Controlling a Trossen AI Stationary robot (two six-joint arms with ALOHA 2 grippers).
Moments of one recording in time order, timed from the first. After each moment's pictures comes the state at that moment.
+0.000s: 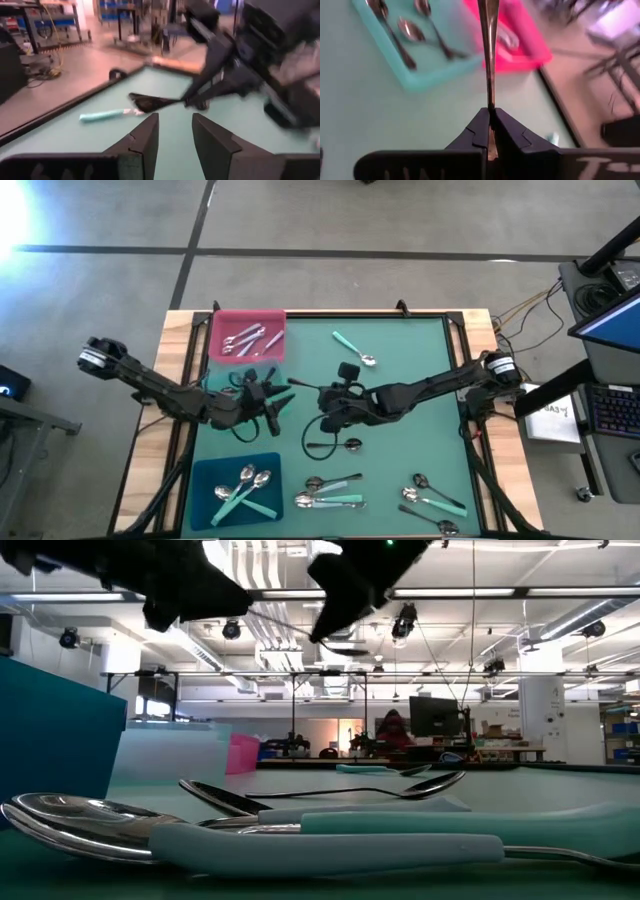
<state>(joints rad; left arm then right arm) -0.37 1.19 0.49 0.52 -0.83 -0.23 0.20 1.78 1.37 -0.35 0.69 0.03</state>
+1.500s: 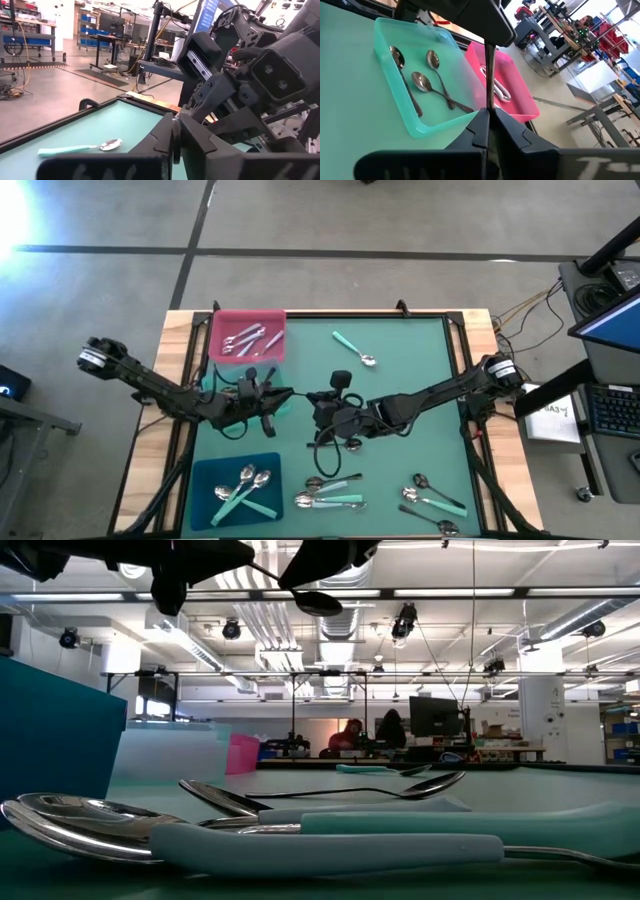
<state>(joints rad) -0.37 1.19 0.46 0.83 -0.76 -0.16 0.29 1.79 1.38 -0.07 0.77 -0.25</state>
